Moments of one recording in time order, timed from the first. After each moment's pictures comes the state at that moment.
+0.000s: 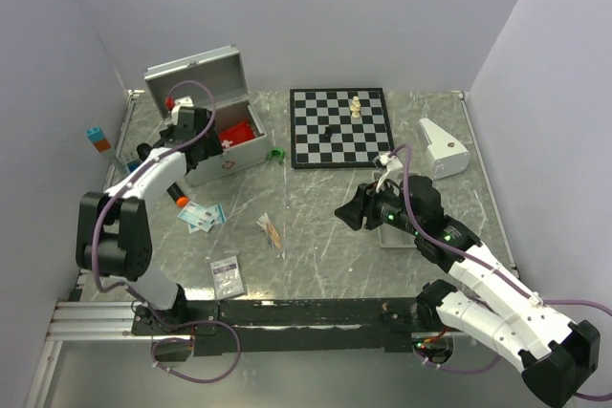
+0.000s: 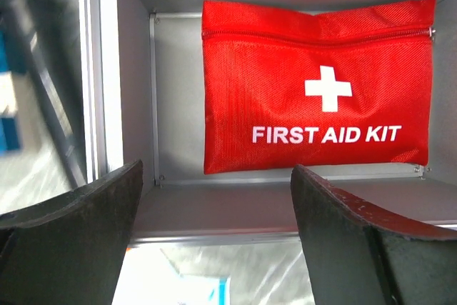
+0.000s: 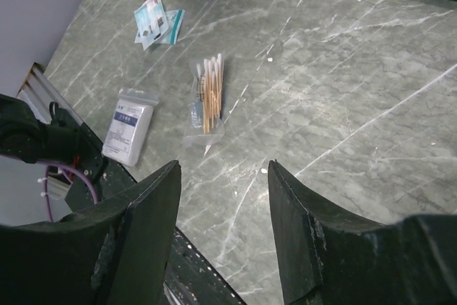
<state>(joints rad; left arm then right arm) -0.16 1.61 1.13 -0.29 -0.38 -0.42 0.59 0.76 0.63 -0.26 -0.26 0.44</state>
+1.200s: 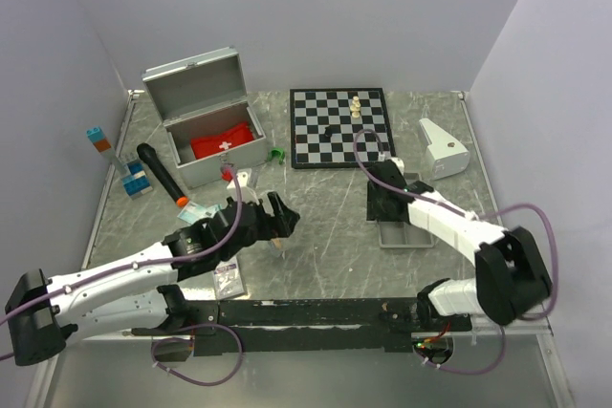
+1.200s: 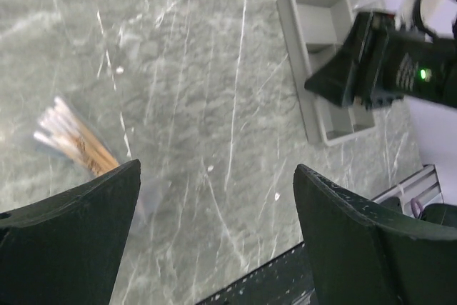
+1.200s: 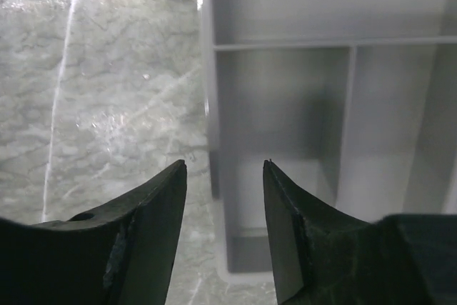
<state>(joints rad) -1.02 0.93 0.62 -0.13 -0.40 -0.86 0.46 1.30 0.74 -0.53 0.28 0.46</state>
